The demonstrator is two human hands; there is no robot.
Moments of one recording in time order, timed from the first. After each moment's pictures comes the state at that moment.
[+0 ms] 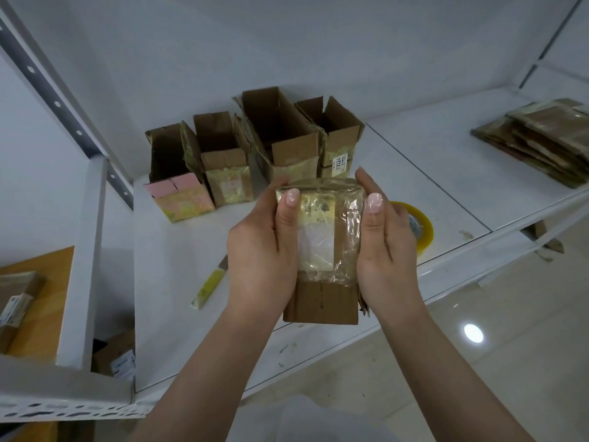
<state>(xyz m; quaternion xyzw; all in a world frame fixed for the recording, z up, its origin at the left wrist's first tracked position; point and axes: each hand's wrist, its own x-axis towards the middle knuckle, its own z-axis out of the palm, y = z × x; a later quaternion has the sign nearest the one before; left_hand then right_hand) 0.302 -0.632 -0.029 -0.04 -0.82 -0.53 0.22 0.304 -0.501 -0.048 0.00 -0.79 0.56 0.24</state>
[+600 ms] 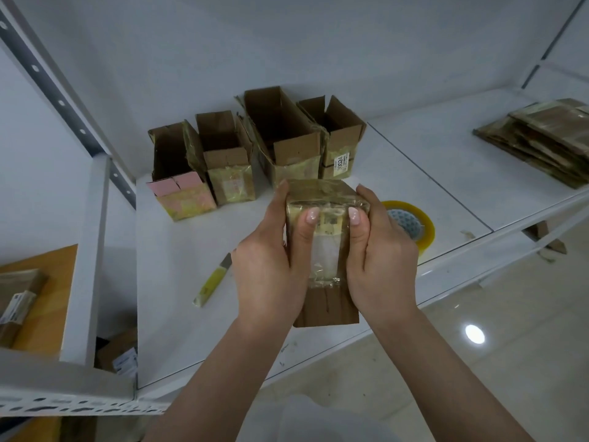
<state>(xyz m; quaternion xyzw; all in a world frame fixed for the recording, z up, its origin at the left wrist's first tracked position) 0.312 -0.628 -0.040 -0.05 -0.84 -0.48 0.25 0.305 -0.505 -0.054 0.03 -0.87 0.34 0.37</state>
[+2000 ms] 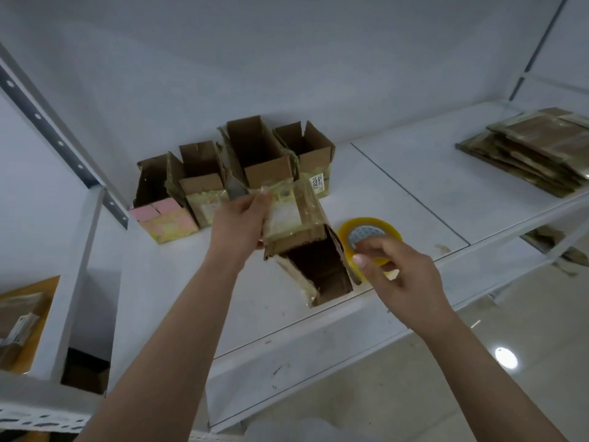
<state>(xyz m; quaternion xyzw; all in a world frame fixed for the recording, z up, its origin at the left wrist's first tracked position) 0.239 -0.594 -0.021 0.10 -0.81 -0.57 0.07 0.303 -0.372 -0.088 0.09 -0.88 0.43 0.21</state>
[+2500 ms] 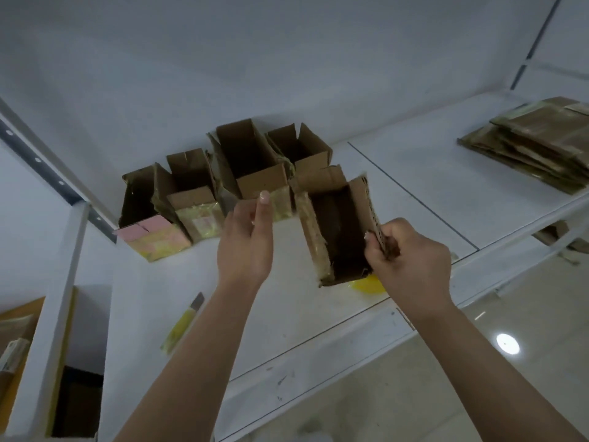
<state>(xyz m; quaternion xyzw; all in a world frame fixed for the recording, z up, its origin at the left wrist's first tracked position) 0.221 -0.583 -0.045 0.06 -0.87 -0.47 0.12 0.254 -0.378 -0.085 0.02 -0.88 0.29 0.37</state>
